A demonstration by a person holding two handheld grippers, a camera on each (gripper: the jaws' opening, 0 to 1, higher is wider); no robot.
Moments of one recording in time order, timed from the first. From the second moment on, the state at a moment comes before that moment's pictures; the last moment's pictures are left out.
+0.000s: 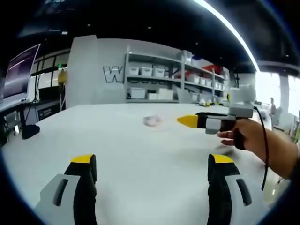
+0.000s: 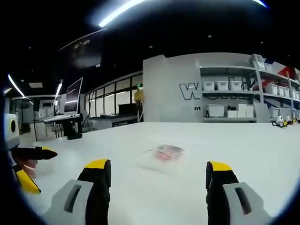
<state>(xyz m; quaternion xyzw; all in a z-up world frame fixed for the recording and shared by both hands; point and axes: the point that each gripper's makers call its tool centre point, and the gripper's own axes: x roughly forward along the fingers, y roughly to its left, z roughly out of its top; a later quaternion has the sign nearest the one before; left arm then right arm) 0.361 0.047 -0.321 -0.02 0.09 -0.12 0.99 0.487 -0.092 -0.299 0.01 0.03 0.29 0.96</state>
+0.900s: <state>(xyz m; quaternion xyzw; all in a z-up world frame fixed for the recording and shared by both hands) 0.369 0.056 -0.309 -0.02 0.08 -0.11 0.99 0.476 -0.100 -0.293 0.02 0.03 0.29 0.96</state>
